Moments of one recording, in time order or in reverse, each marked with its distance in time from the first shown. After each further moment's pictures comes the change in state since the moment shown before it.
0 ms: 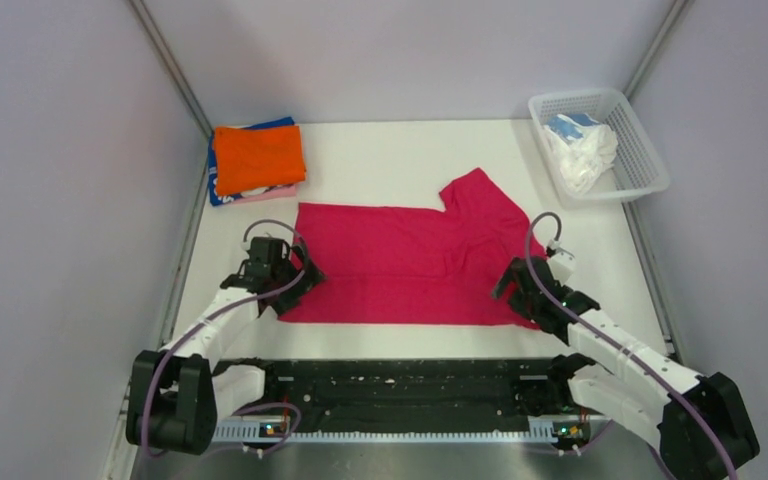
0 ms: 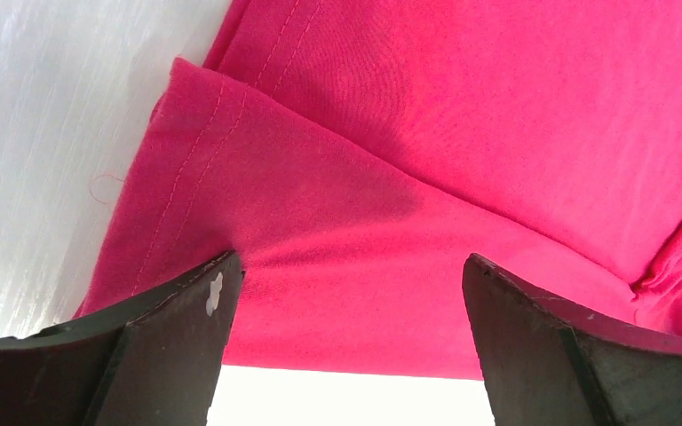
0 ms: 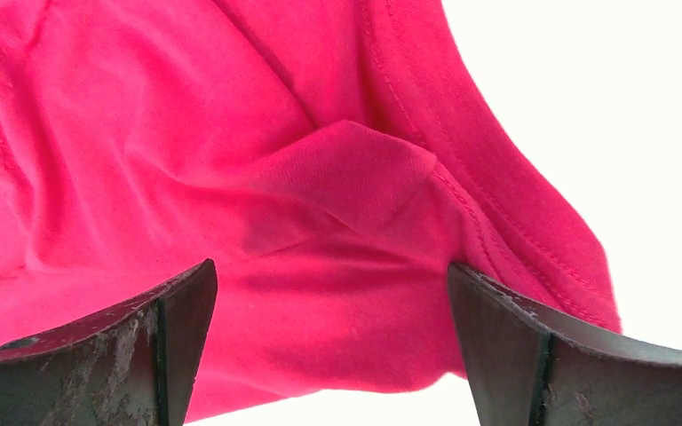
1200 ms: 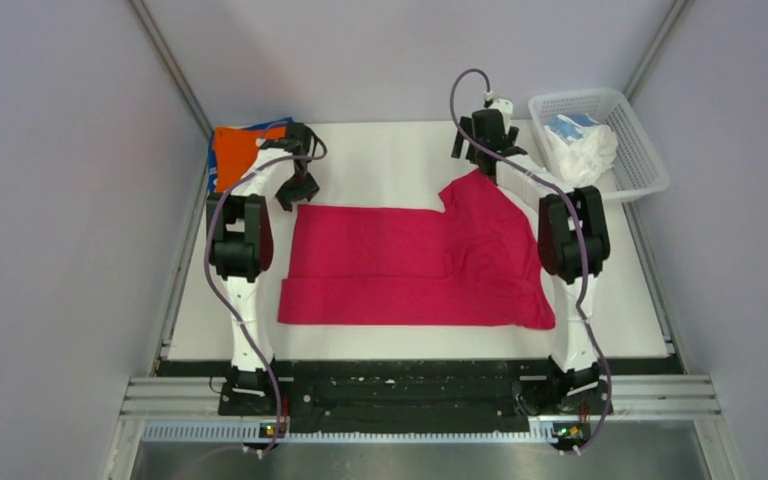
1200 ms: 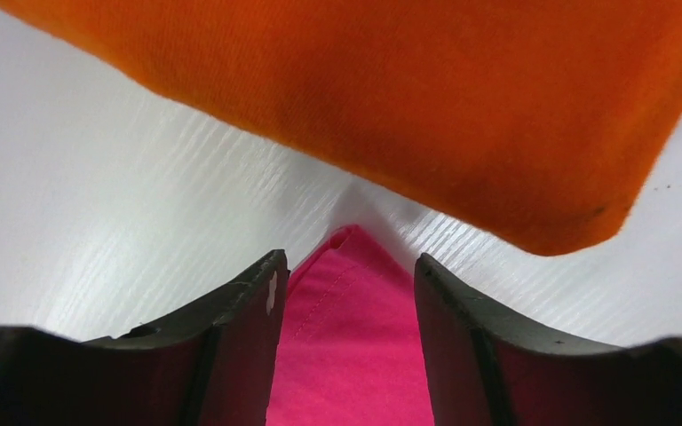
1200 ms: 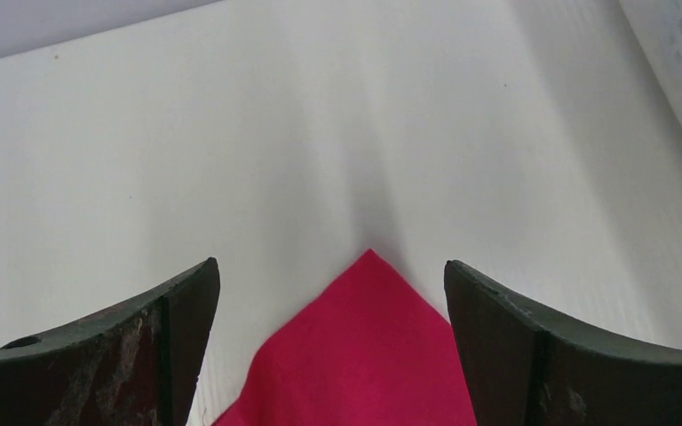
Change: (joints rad) left arm 0.021 1.096 1.341 -0.485 -0.432 0.093; right arm -0.180 1.230 1.289 0.336 -0.037 -0.588
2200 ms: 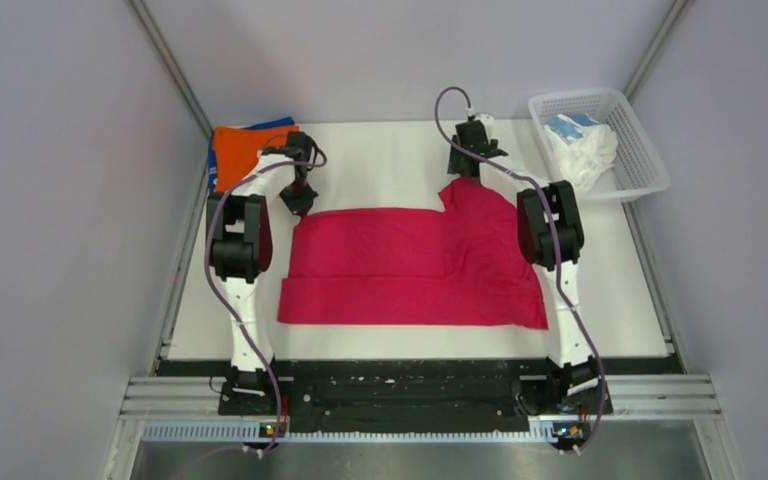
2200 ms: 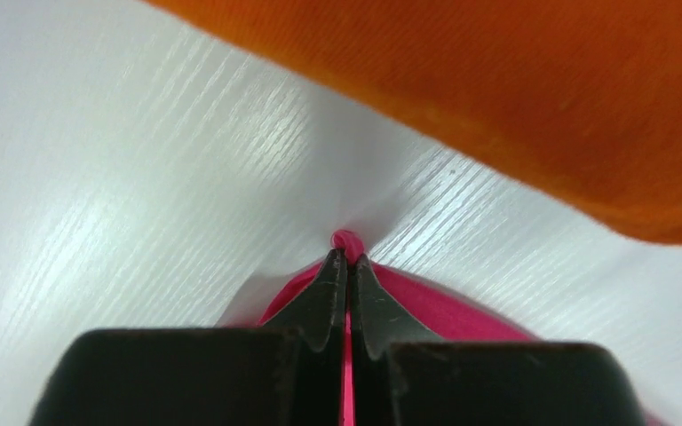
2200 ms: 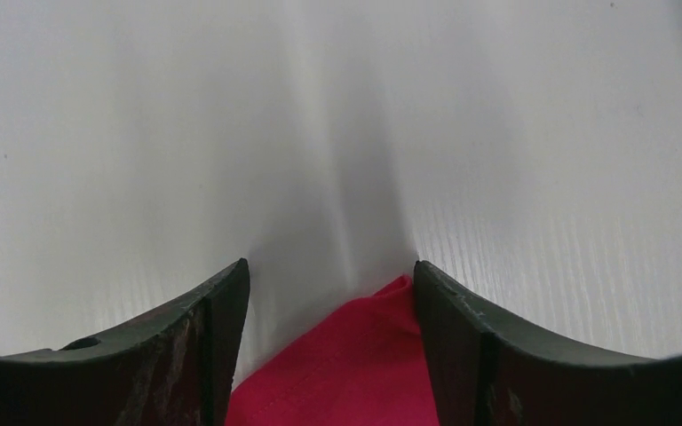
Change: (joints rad) left arm 0.000 -0.003 -0.076 0.002 0.053 -0.056; right arm 0.023 0.278 0.254 -0.140 -0.013 -0.049
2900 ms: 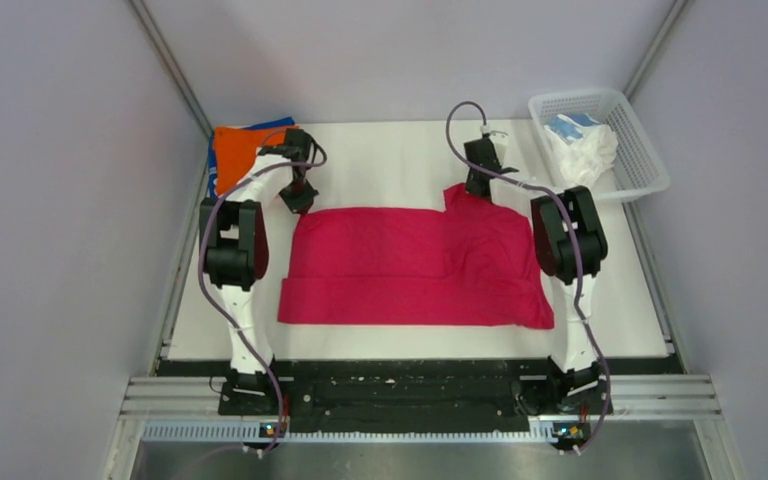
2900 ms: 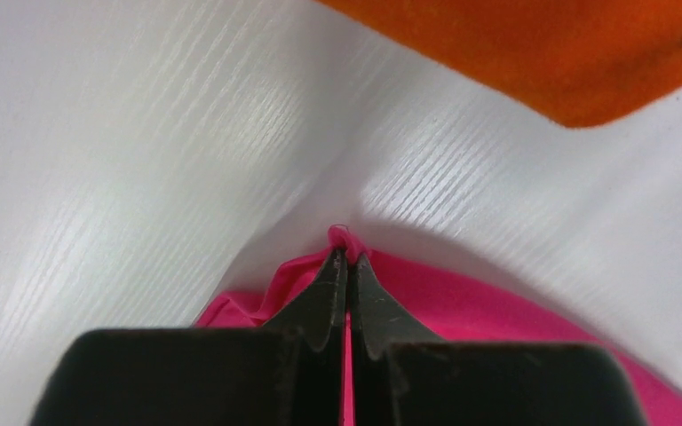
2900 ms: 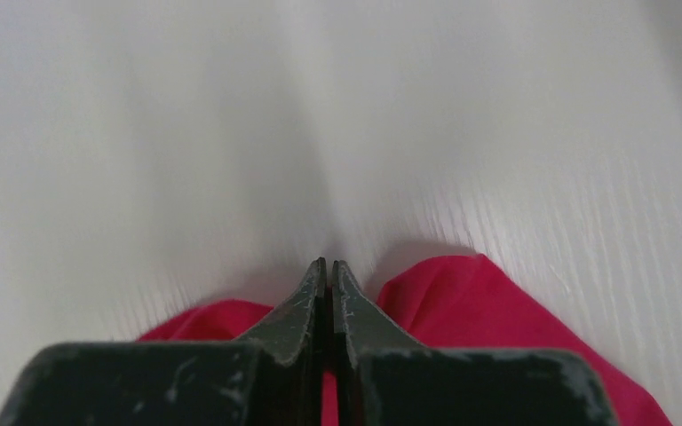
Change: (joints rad) left arm -0.013 -0.076 -0.047 0.002 0.025 0.005; right arm 0.006 -0.211 -0.353 0.098 0.065 0.148
